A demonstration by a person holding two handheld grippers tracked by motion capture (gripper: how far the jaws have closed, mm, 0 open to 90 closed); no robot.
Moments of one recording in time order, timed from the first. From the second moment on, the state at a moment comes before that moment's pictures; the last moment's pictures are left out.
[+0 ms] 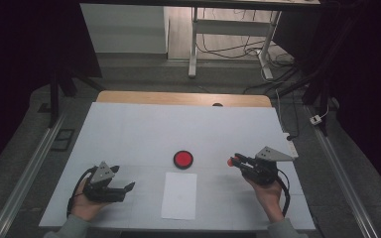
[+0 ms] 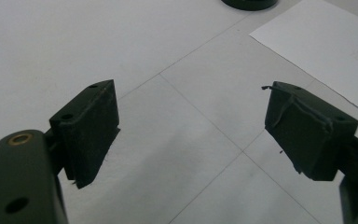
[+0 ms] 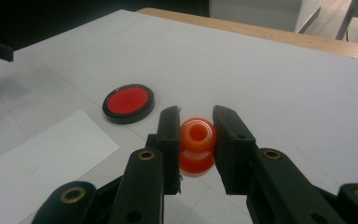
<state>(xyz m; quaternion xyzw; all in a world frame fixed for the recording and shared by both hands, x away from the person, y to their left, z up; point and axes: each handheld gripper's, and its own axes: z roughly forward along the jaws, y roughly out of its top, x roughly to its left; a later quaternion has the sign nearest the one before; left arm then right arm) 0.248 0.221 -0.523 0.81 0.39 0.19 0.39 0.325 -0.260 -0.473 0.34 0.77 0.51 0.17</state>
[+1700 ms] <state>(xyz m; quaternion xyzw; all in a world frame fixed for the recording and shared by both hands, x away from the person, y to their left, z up) 0.248 0.221 -0.522 0.81 0.40 0.19 0.39 0.330 -0.174 -0.476 0.27 0.80 0.52 0.14</state>
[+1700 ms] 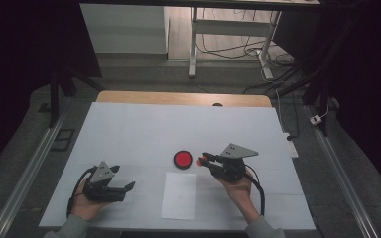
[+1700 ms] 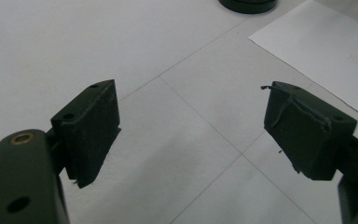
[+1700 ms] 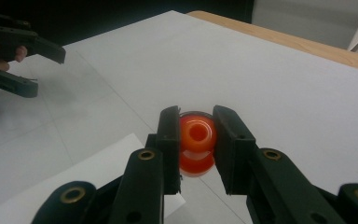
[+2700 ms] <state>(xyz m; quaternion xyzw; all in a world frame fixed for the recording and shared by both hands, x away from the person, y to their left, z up) 0.248 0.220 -0.524 0.81 0.40 0.18 0.39 0.330 -0.148 -0.474 0.24 0.81 0.53 0.11</state>
